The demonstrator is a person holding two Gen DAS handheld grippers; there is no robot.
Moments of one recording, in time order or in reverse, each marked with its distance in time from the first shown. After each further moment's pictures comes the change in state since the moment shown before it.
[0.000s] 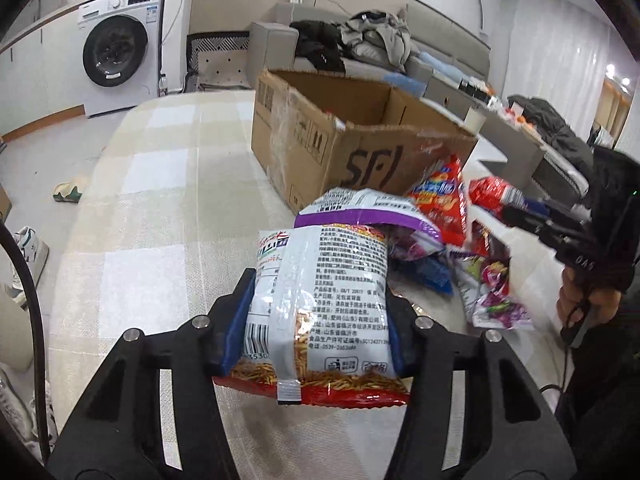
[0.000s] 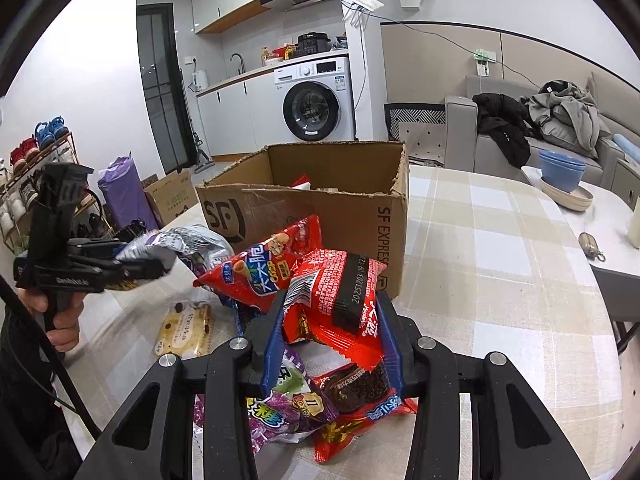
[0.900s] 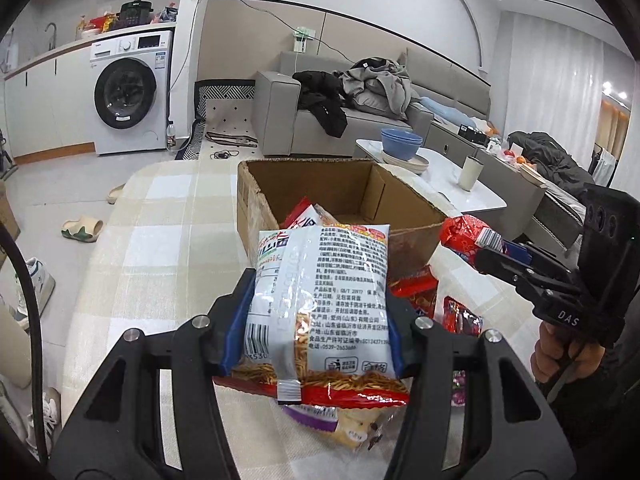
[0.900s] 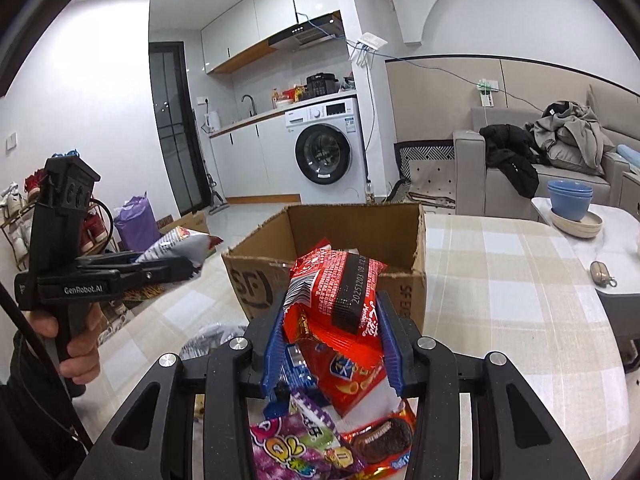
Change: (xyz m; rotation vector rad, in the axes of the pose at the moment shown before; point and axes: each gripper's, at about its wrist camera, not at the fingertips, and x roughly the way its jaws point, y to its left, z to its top) left arm -0.045 -0.062 0.043 0.011 -0.172 0.040; right arm -0.014 0.008 0.031 0.027 -0.164 0.056
